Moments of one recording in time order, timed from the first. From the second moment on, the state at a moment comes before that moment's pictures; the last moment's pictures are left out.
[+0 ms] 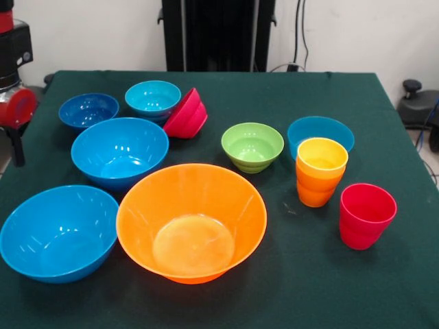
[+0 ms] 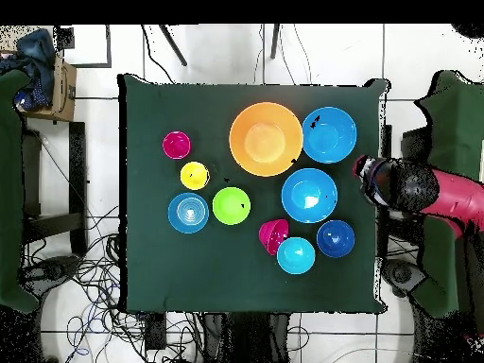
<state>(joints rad) -0.97 -0.50 0.52 1.36 -0.64 0.67 1.90</state>
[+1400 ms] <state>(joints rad) -0.93 -0.46 0.52 1.32 -0.64 0.67 1.90</state>
